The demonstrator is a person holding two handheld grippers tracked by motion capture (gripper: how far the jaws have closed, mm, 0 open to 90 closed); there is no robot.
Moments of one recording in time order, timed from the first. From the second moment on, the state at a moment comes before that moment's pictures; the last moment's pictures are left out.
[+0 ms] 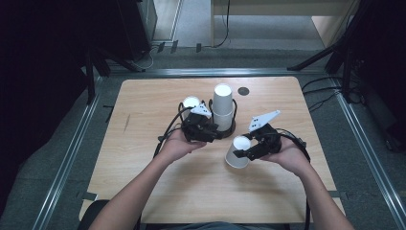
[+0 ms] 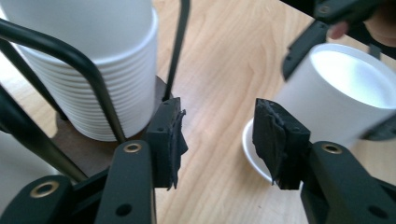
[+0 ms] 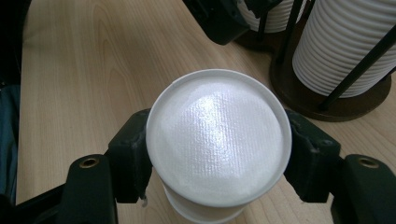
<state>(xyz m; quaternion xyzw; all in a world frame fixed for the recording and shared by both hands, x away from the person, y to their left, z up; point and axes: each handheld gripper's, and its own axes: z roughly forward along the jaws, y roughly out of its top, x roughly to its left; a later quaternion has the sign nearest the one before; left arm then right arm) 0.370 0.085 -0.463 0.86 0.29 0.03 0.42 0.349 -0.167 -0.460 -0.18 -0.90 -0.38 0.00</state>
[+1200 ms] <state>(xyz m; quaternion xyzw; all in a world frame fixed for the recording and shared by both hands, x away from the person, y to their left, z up) 0.352 0.123 -0.477 0.88 0.24 -0.03 0.41 0.359 -0.158 -0.454 -0.20 -0.89 -0.42 0.01</state>
